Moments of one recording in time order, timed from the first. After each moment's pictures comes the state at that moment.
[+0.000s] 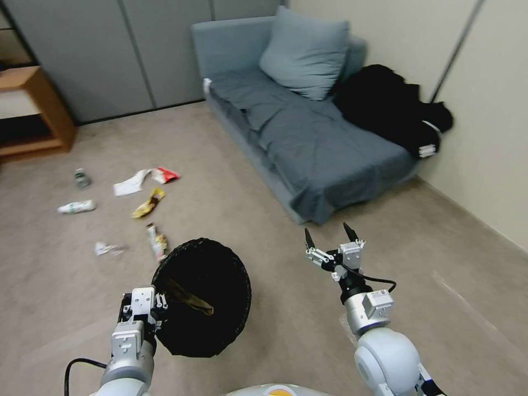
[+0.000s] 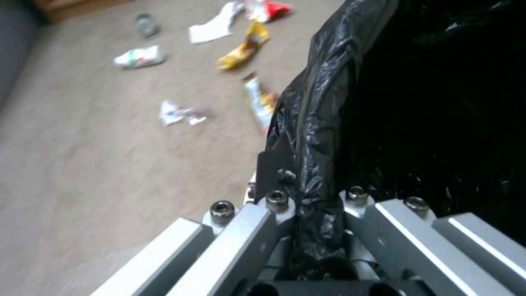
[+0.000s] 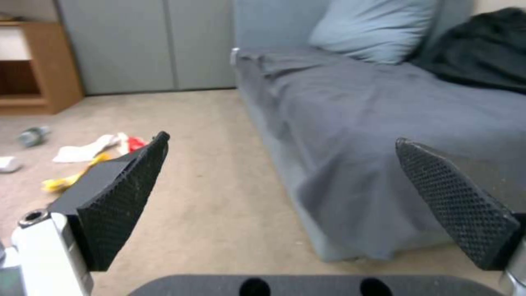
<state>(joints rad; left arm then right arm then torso) 1.84 -1.48 -0.61 -2.29 -0.01 0.41 -0.18 -1.48 1.27 0.26 2.03 0.15 0.03 0.17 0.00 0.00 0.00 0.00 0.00</state>
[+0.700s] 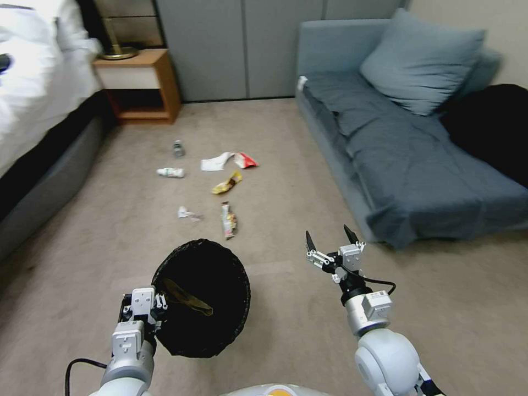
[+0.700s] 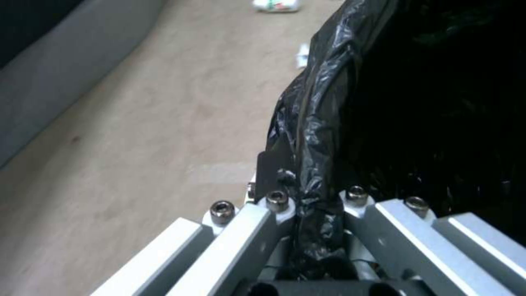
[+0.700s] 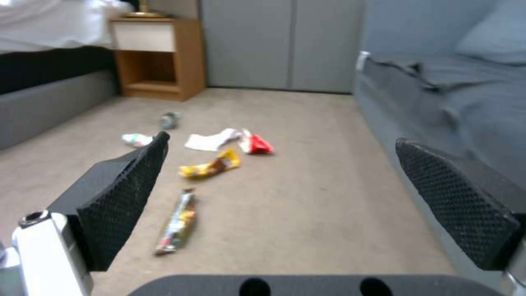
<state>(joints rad) 1.83 -1.48 -0.61 -2.28 -0.01 0.41 -0.18 -1.49 1.27 0.26 2.02 0.14 0.05 0.16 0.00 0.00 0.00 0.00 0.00</state>
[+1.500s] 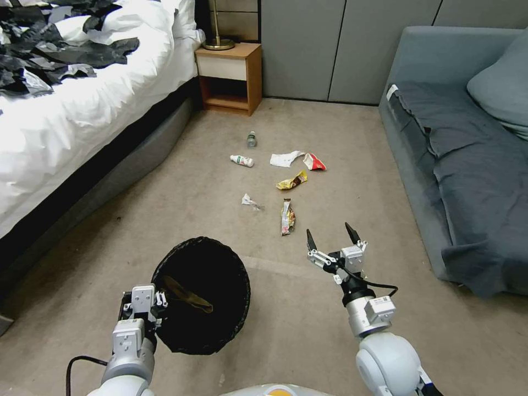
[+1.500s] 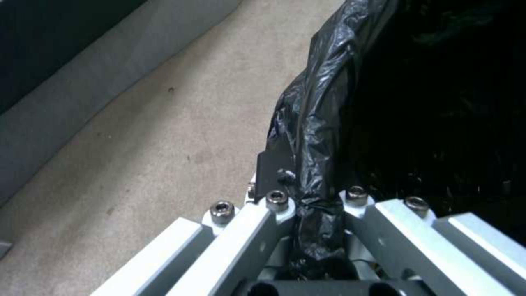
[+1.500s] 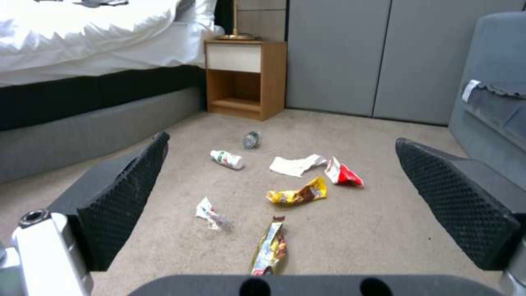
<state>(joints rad) 1.82 -1.48 -0.61 -2.28 -0.01 0.40 -0.19 -1.51 1.28 0.28 2.01 0.12 0.14 0.14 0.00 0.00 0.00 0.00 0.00</state>
